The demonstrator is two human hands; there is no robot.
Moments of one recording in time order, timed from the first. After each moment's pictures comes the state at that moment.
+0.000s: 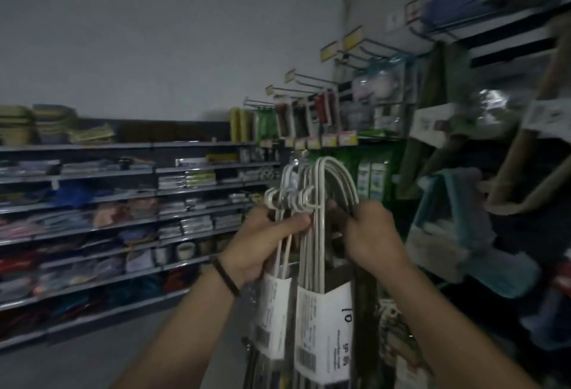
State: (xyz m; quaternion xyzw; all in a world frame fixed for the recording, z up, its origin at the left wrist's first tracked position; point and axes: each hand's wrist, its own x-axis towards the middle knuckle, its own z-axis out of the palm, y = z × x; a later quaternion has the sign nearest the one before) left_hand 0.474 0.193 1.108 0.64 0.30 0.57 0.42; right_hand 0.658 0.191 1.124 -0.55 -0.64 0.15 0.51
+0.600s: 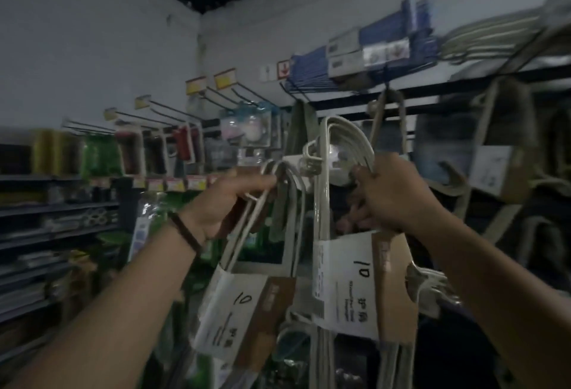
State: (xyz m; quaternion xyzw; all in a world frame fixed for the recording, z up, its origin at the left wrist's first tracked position) left_hand 0.574 0.302 1.236 0.73 0.07 0.40 0.55; right_hand 0.776 0.147 1.249 -0.68 -0.50 -0.02 0.54
